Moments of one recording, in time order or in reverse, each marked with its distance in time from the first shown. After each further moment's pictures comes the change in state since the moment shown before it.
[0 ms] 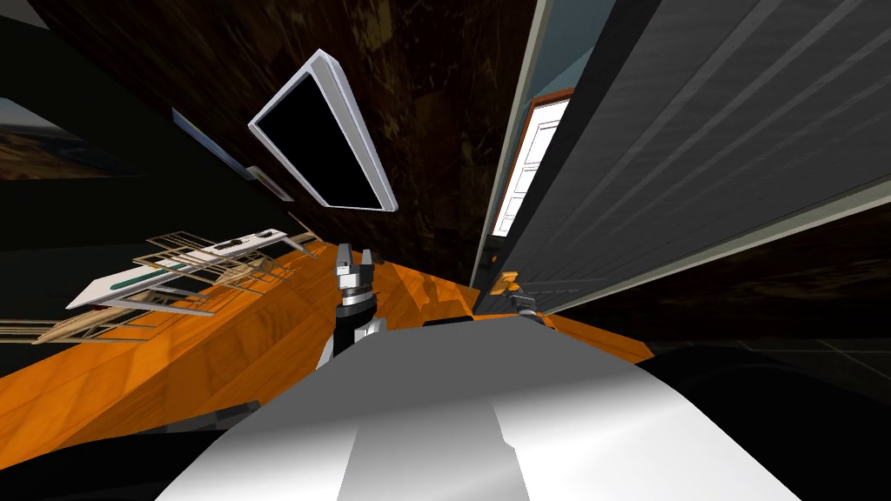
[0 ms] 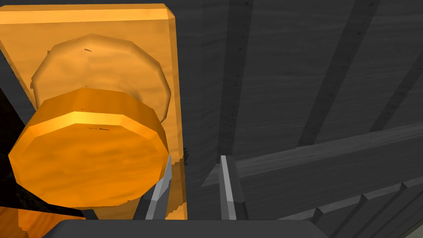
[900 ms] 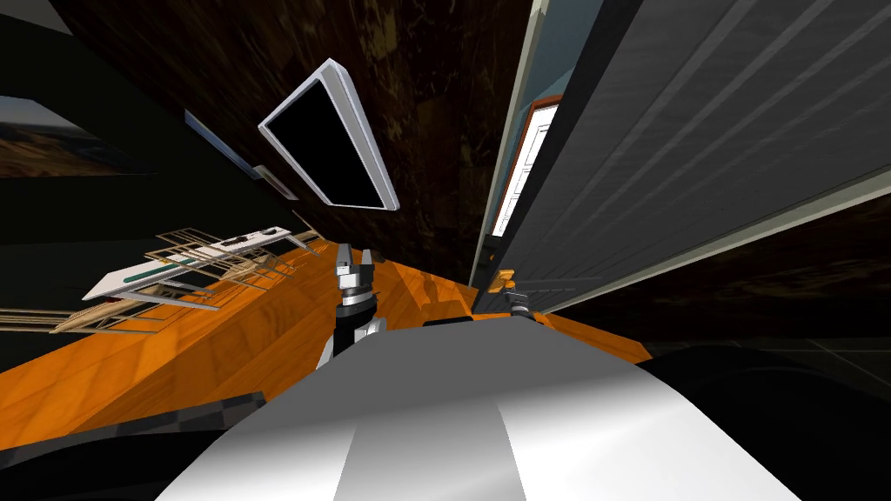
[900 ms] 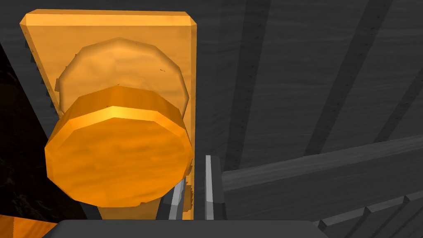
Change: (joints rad) arm -0.079 0.042 0.028 0.074 0.043 -0.058 0.025
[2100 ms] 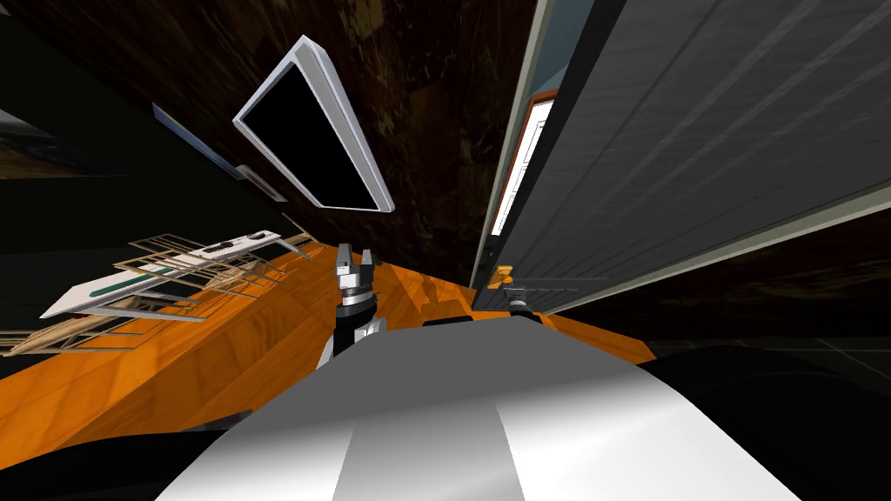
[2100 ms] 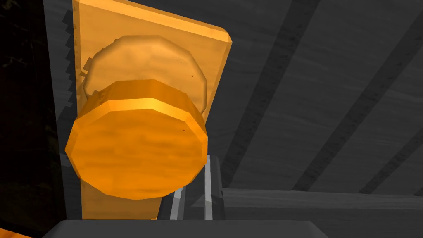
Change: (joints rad) arm -0.079 -0.006 -0.022 0.057 0.106 -0.016 0.130
